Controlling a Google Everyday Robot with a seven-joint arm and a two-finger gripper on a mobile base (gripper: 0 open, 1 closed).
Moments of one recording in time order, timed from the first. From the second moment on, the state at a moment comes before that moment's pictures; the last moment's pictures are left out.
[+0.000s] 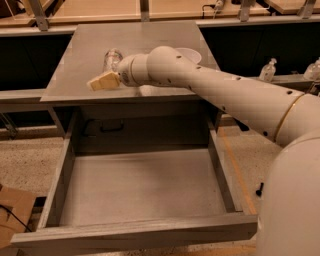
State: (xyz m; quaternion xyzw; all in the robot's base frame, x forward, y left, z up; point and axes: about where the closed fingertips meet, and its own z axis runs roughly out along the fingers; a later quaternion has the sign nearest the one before) arm 0.750 0.146 0.872 -0.37 0.73 0.23 0.52
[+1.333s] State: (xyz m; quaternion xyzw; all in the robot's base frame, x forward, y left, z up) arm 0.762 0.155 0.857 -0.31 0.73 0.26 0.55
